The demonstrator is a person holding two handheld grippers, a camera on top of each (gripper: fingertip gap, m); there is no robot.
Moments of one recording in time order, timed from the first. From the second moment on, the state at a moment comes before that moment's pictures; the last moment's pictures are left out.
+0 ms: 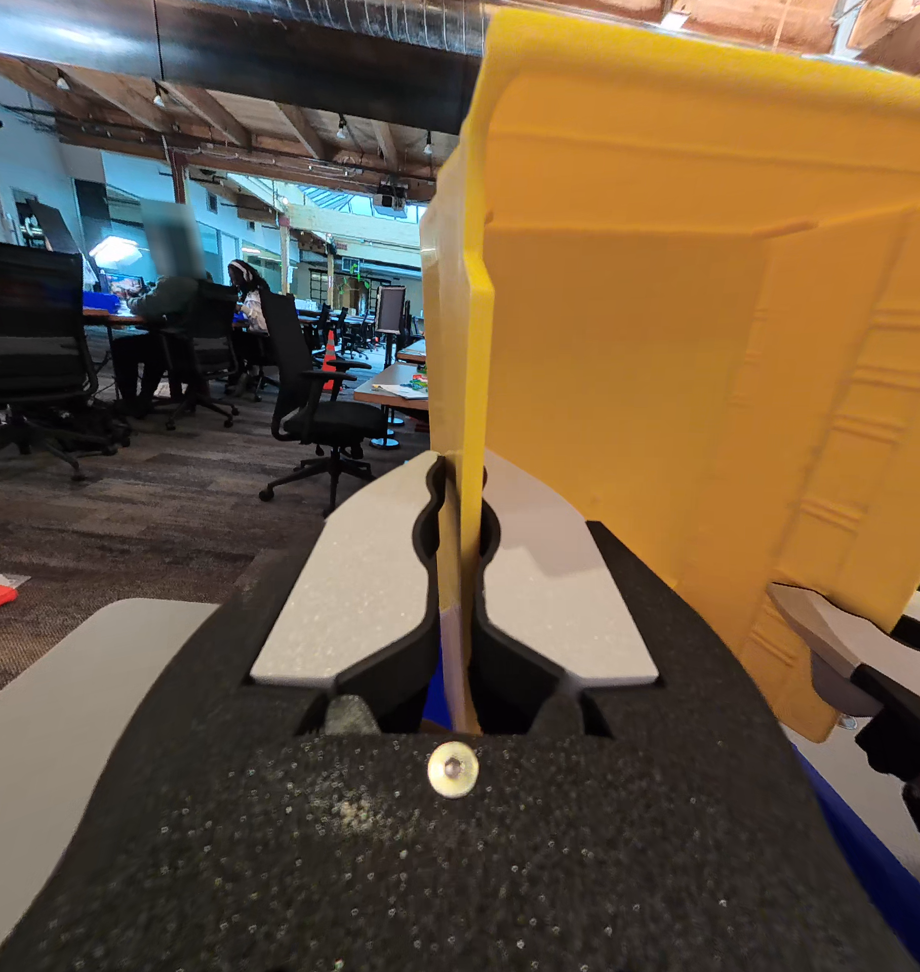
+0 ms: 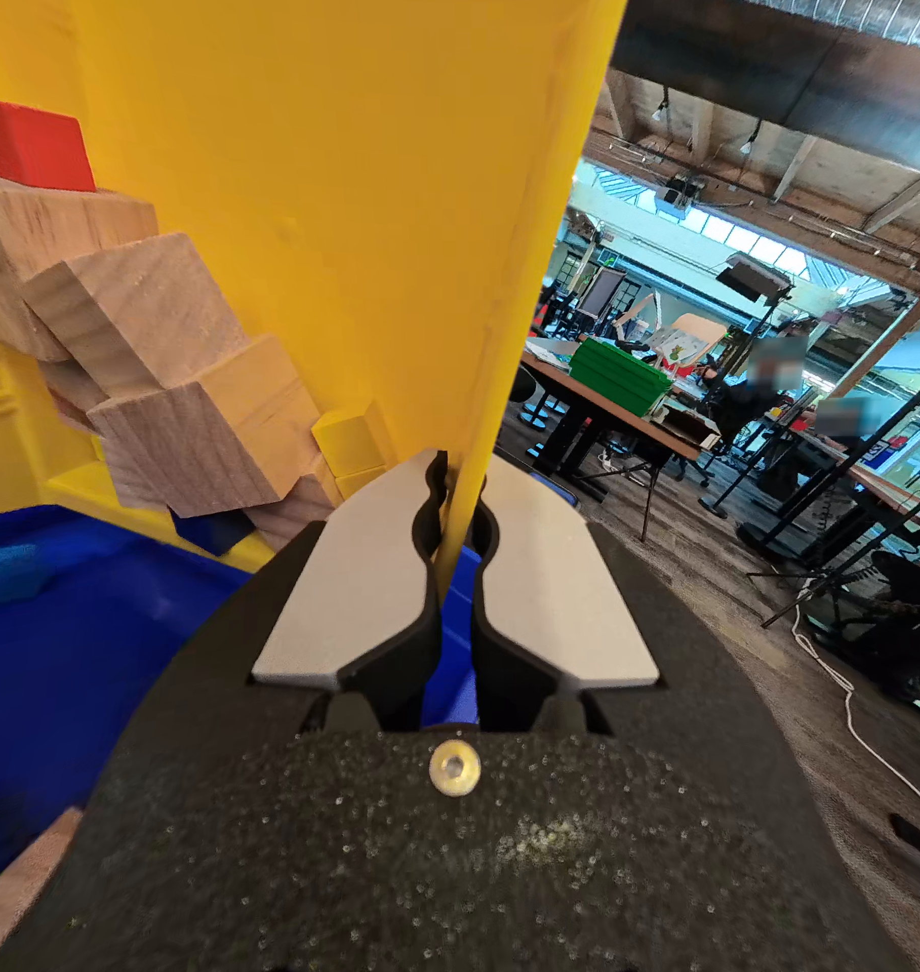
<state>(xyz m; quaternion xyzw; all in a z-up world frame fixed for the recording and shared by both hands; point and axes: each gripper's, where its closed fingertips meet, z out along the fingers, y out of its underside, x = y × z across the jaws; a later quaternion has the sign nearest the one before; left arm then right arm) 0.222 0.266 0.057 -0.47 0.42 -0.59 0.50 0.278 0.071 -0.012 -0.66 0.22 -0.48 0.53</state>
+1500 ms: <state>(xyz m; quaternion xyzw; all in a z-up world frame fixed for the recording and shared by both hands) 0.183 0.260 0.108 -0.46 0.41 -0.54 0.58 0.282 0.067 0.019 -0.60 0.17 -0.54 0.57</state>
